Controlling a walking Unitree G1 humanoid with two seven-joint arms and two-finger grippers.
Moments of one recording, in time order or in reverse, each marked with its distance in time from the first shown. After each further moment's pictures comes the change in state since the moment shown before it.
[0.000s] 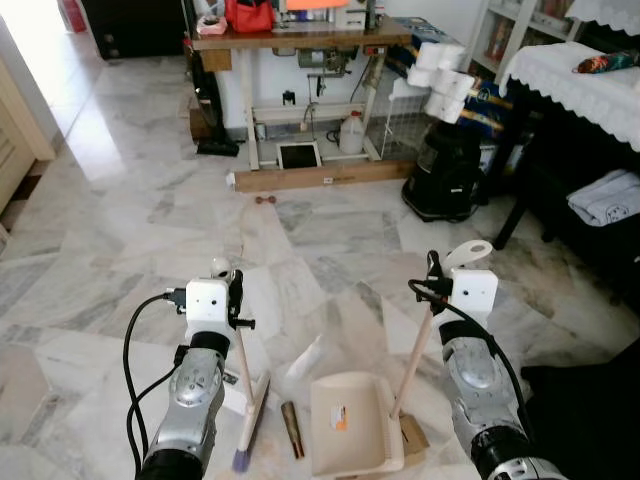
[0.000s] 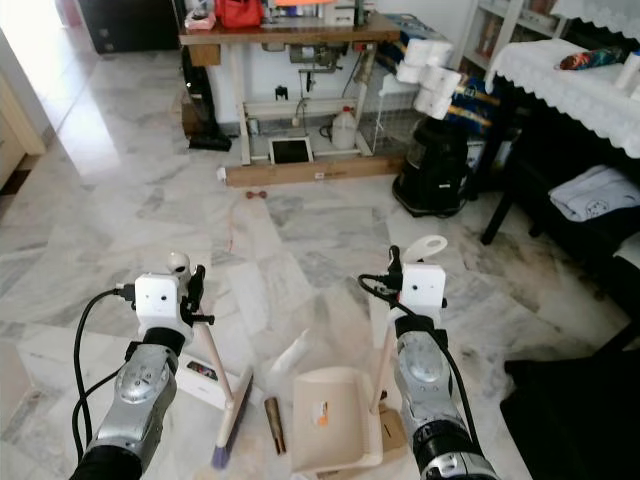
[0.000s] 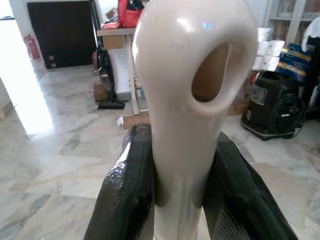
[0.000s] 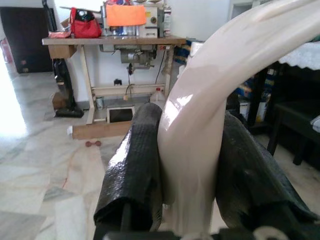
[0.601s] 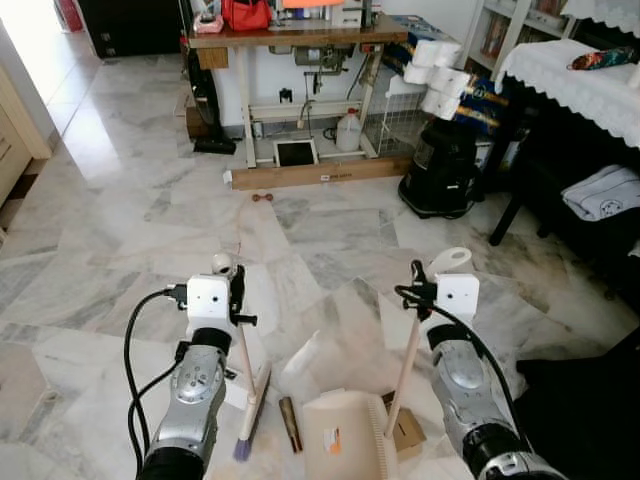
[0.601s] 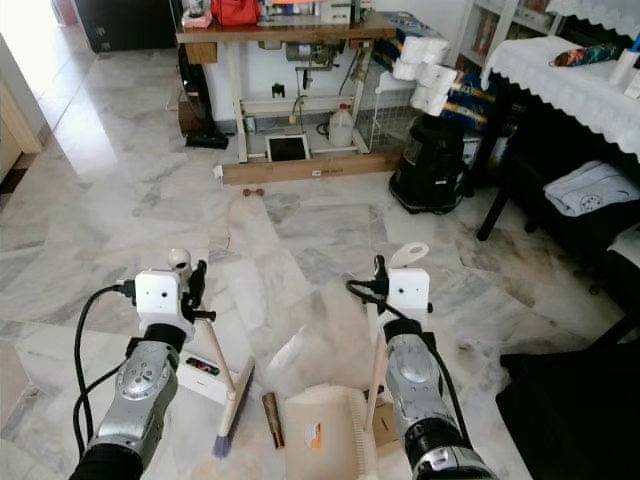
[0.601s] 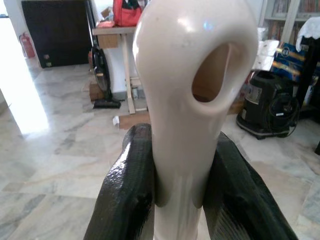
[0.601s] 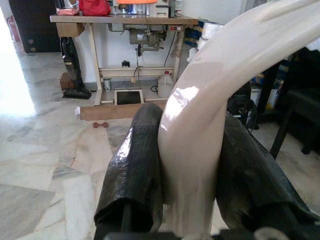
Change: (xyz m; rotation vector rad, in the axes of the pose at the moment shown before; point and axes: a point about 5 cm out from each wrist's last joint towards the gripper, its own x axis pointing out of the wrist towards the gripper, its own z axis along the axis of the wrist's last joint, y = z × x) left arm 0.002 -0.002 0.007 -0.005 -0.019 -0.001; right arm 0.007 0.018 -0.003 -0.013 0.044 0.045
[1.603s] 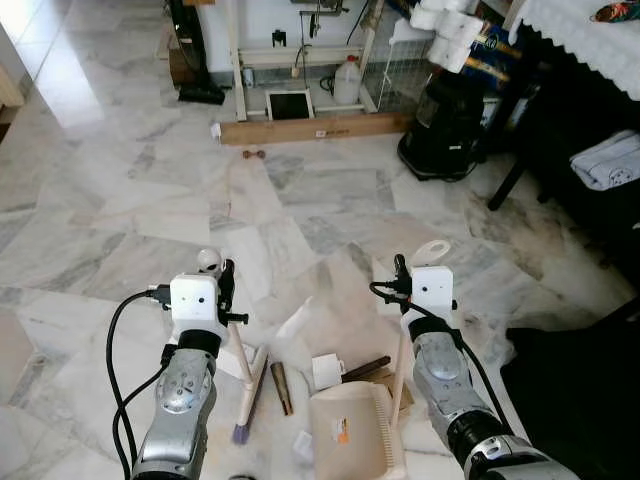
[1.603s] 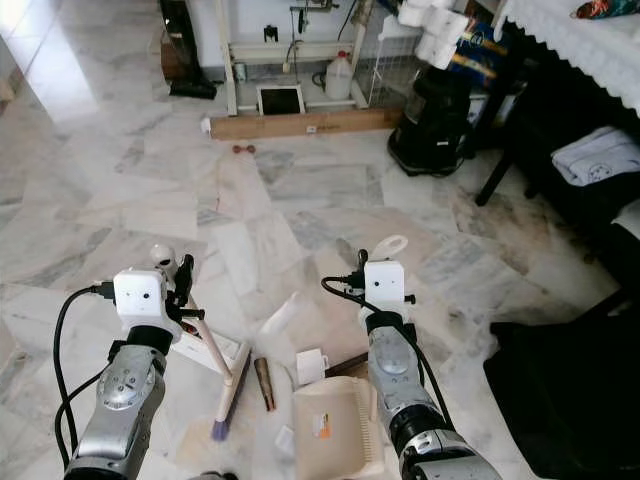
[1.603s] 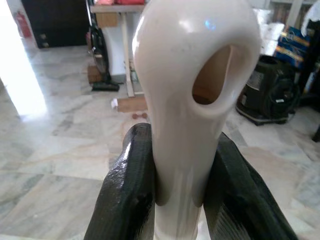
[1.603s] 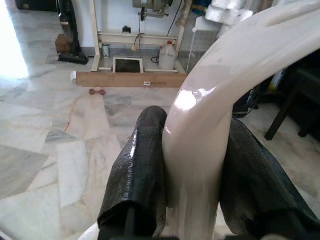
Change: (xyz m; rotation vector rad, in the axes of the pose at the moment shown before) left arm -0.016 0.005 0.026 0.007 -0.052 -0.002; right arm 0.002 0.017 -0.002 -0.060 0.010 0.000
